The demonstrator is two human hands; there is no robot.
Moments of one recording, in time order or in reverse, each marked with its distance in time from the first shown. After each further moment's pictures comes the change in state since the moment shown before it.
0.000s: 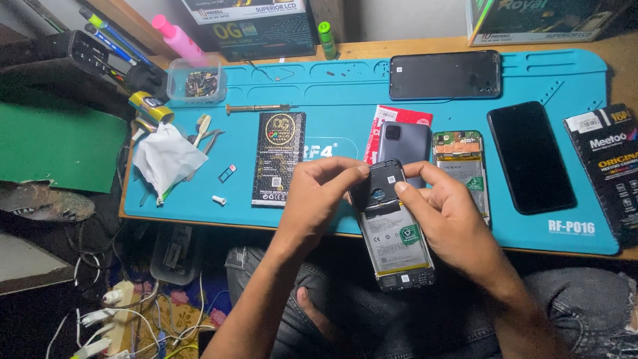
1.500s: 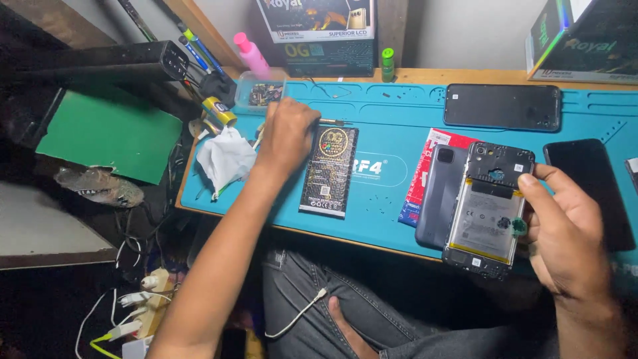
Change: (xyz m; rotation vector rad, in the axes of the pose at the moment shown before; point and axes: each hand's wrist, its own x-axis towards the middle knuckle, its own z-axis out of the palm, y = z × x) left_hand 0.134 -0.020 -0.179 1.362 0.140 0.933; right_hand 0.007 0.011 -0.040 0.099 0.463 0.024
